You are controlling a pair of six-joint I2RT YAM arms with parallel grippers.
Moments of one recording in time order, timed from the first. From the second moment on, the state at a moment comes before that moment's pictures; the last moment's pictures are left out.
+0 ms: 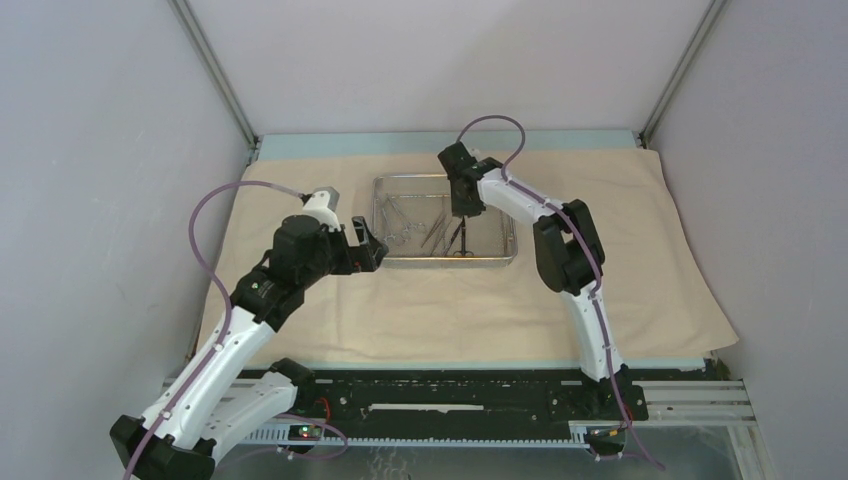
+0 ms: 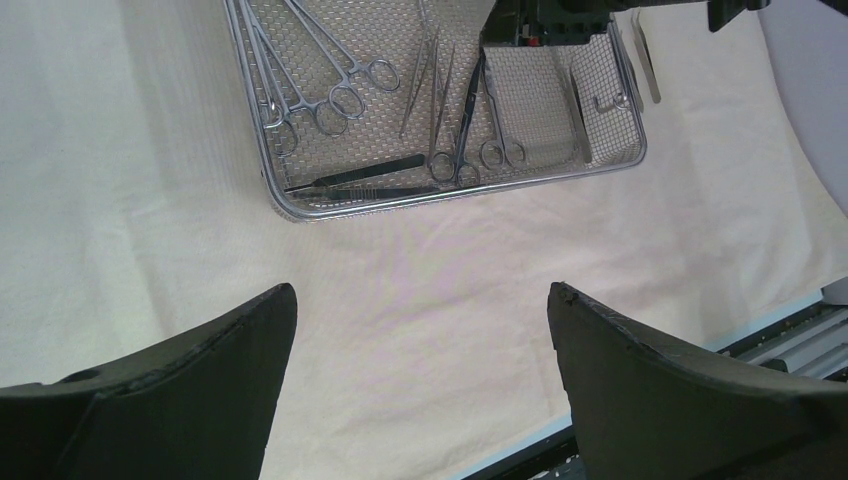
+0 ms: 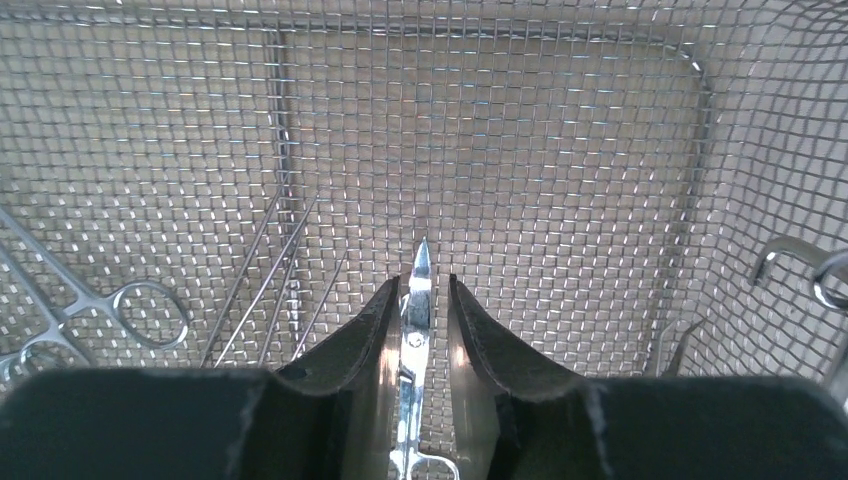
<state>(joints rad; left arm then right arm) -0.46 0.82 0.83 -0.49 0.02 -0.47 0.56 2.27 1.93 -0.73 0.24 0.46</state>
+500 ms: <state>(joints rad) -0.46 0.82 0.82 -0.48 0.02 -0.47 0.55 2.33 1.96 -0.74 0.23 0.47</state>
